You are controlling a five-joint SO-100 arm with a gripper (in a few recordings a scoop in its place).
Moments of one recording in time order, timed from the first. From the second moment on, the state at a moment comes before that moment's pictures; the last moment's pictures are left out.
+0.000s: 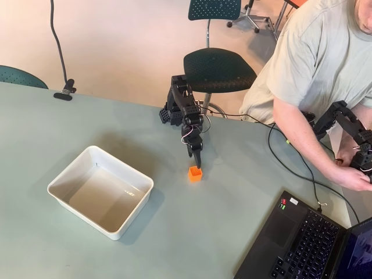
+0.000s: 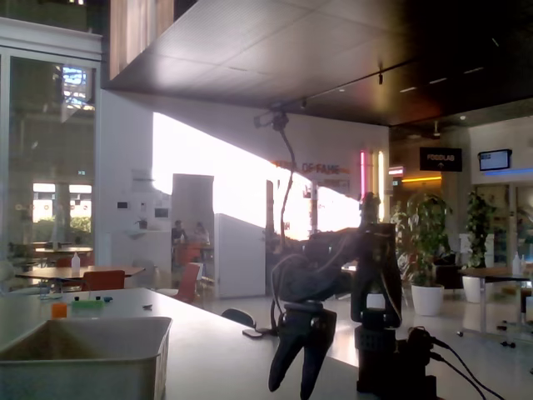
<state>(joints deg) -30.6 91.1 100.9 62.0 7.1</state>
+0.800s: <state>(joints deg) -30.9 72.5 91.8 61.9 13.3</state>
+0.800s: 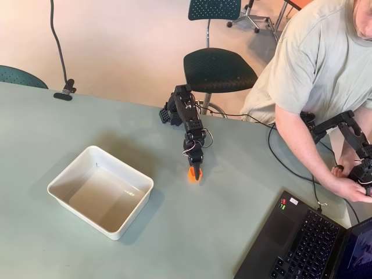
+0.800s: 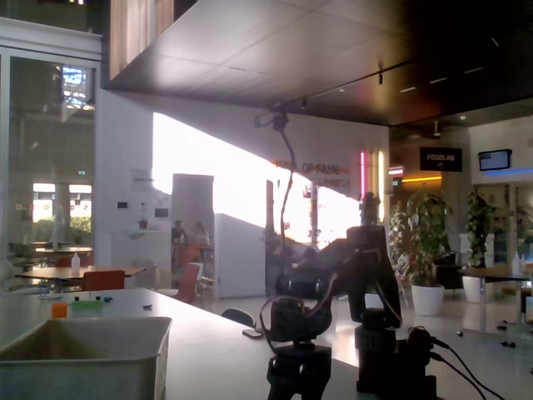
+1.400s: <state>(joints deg) -31.9 66.5 86.7 60.8 13.3</state>
